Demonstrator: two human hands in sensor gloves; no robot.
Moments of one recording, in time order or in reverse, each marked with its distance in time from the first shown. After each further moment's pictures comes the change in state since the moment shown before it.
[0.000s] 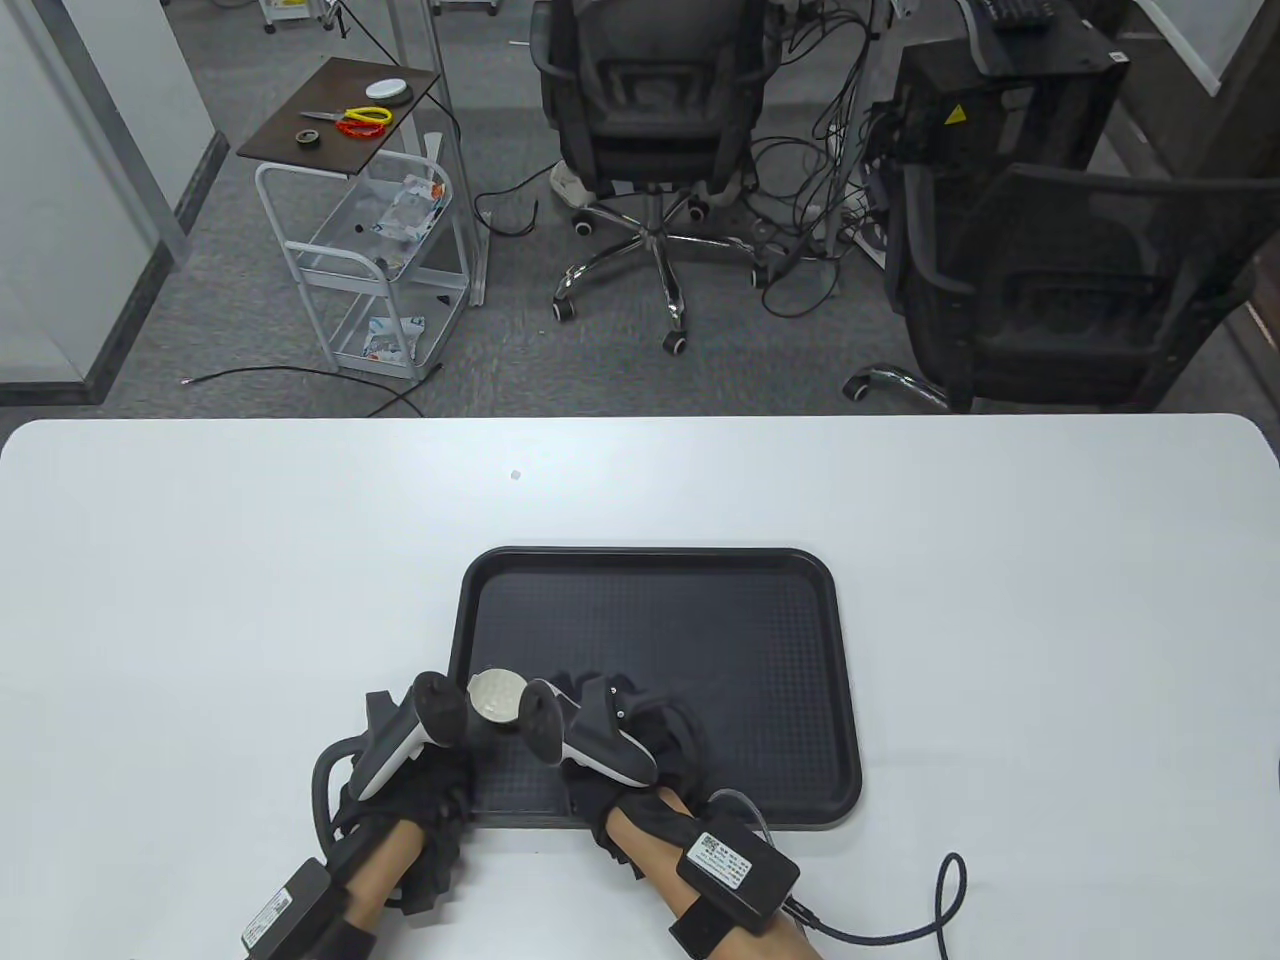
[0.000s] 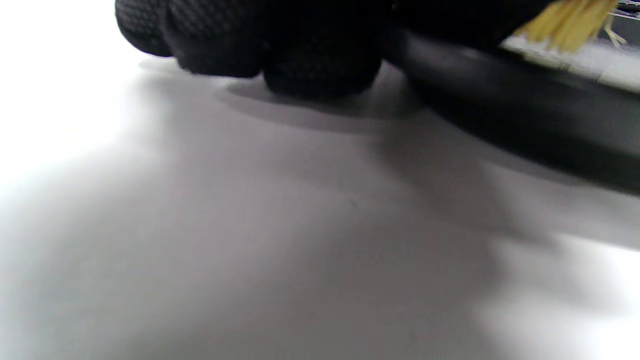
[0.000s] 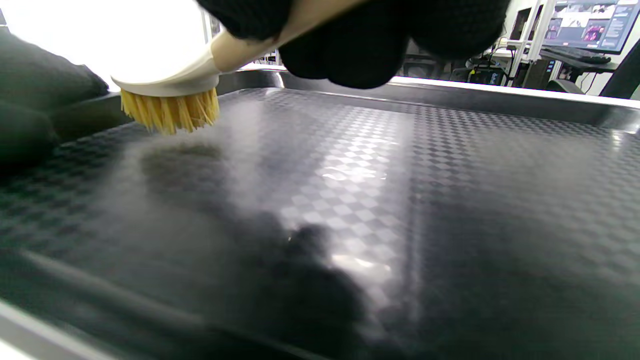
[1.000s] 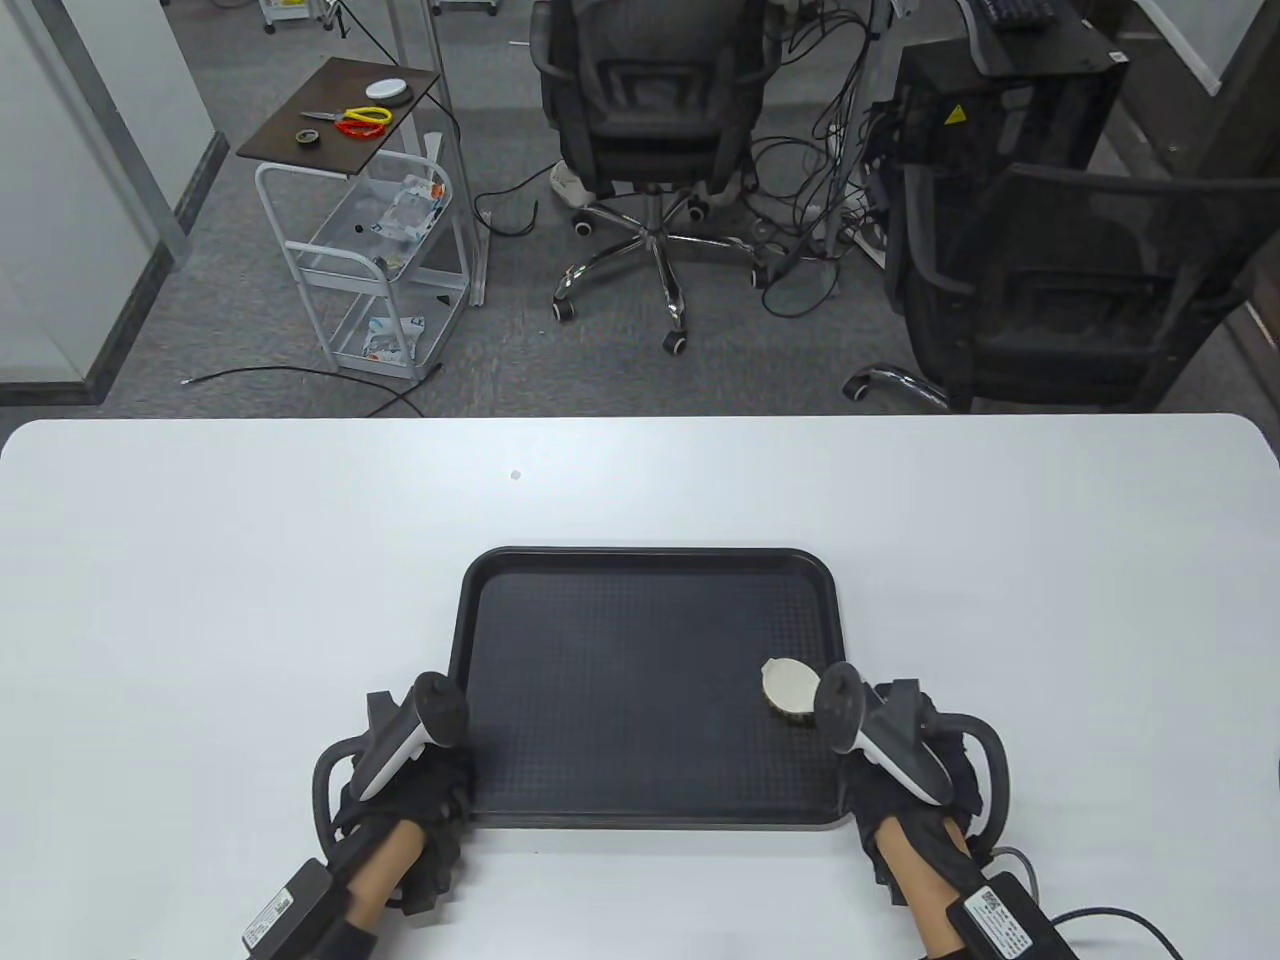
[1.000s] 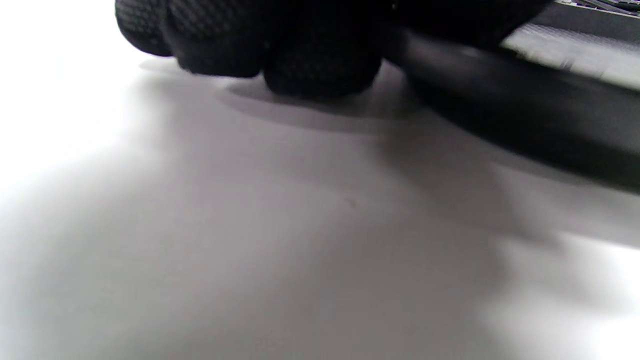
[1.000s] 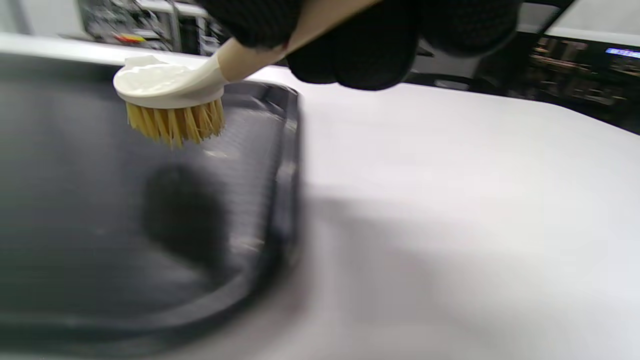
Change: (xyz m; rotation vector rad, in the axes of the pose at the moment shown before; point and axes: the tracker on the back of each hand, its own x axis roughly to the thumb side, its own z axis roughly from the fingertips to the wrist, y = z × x) left_hand 0.000 0.000 0.000 0.002 0.004 -0.004; right_hand -0.190 -0.037 0.071 0.041 0.347 0.013
